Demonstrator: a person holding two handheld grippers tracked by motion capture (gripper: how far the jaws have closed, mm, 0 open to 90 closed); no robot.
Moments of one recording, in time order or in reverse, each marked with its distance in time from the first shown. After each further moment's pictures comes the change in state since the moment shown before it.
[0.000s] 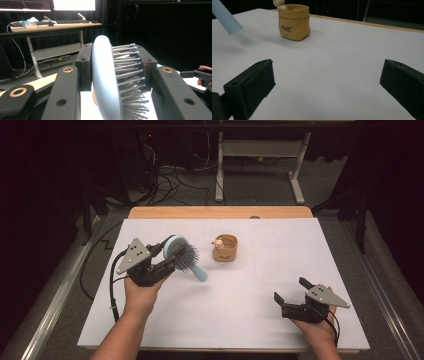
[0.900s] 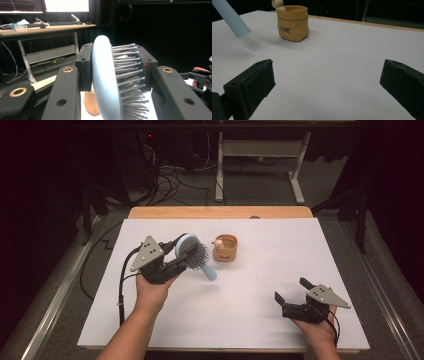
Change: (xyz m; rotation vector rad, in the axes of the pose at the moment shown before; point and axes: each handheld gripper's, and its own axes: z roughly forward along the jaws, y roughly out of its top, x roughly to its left) left arm -0.012 0.004 0.023 -0.004 -0.046 0.019; right arm -0.001 -0.001 -0.001 -0.008 -0.005 0.015
